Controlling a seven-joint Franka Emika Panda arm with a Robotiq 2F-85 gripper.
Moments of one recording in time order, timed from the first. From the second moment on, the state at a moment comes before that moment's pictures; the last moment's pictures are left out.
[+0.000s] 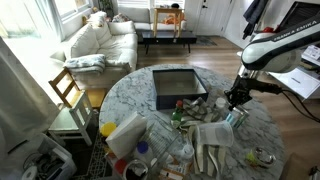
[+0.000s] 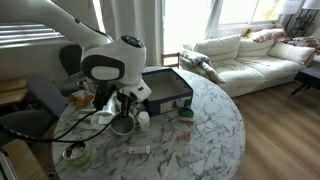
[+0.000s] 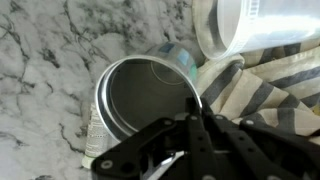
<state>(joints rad) -0.18 0.13 -0.20 -2.29 0.28 2.24 0.19</state>
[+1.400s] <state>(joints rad) -0.14 0.02 -0.15 -2.46 -0.05 2.44 0.32</state>
